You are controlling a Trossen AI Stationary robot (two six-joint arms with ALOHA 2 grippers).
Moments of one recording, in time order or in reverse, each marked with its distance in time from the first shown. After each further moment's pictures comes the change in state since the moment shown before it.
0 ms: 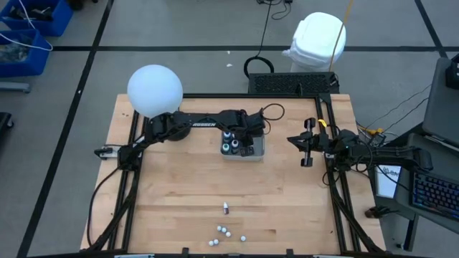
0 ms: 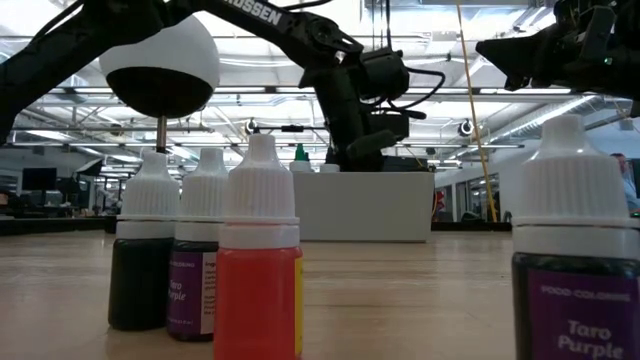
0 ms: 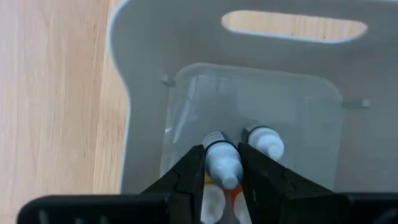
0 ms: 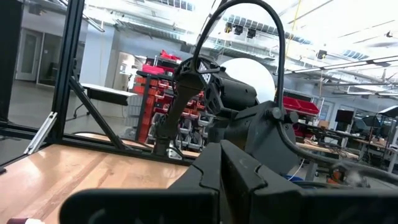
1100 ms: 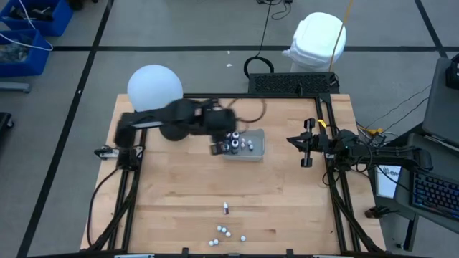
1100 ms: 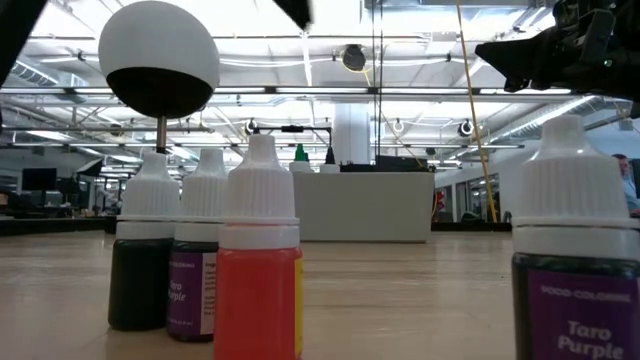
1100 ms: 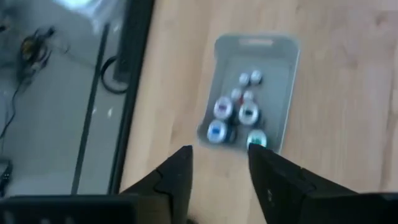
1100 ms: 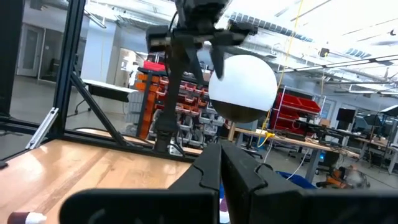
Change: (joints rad) left arm -0.226 -0.421 0.286 -0.645 -0.388 -0.171; right arm 0.000 0.000 0.000 -0.015 -0.005 -0.009
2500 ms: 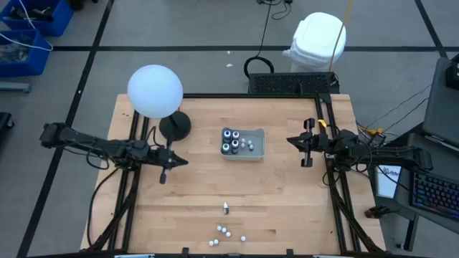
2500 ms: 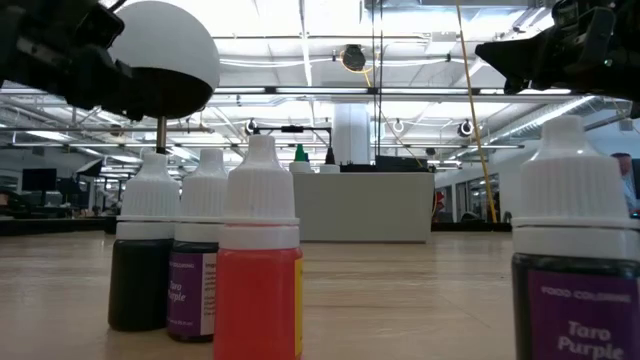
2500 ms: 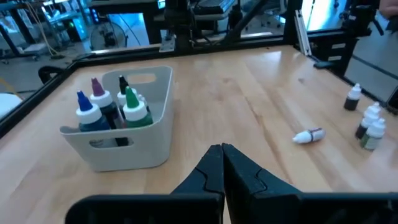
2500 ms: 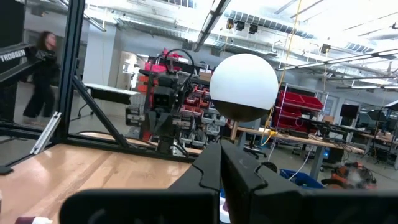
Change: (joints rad) left arm -0.150 -1.350 -2.134 1.650 0.314 0.095; right arm 0.000 0.000 0.000 0.000 -0.001 0.033
